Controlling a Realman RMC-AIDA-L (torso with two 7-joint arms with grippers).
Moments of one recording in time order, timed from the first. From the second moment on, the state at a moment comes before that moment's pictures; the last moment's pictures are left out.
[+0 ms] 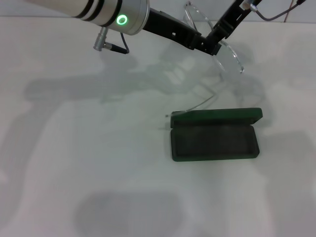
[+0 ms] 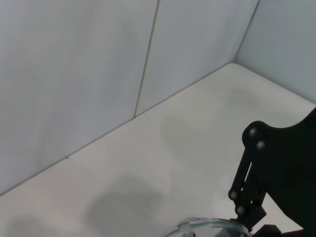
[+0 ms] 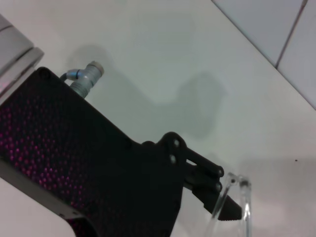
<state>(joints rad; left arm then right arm) -0.84 -2.09 1.32 1.08 2.19 1.18 -2.45 1.29 2.01 -0.97 -0.84 -2.70 -1.57 2.36</state>
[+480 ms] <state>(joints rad) -0.81 -2.08 1.31 1.10 2.14 1.23 -2.42 1.27 2.01 -0.97 -0.85 -2.70 -1.55 2.36</state>
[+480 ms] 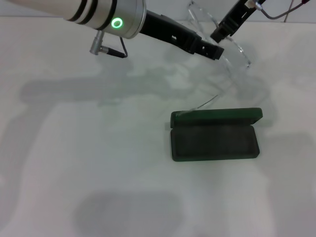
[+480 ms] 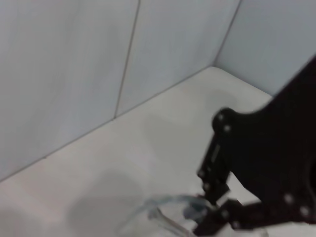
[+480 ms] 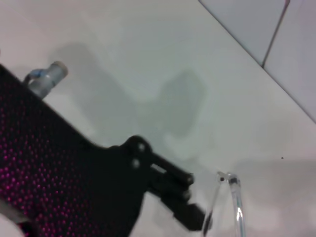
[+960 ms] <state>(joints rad) -0.70 -2.08 1.31 1.32 2.15 1.33 -2.43 1.24 2.01 -0.96 -0.90 -2.70 -1.47 2.36</state>
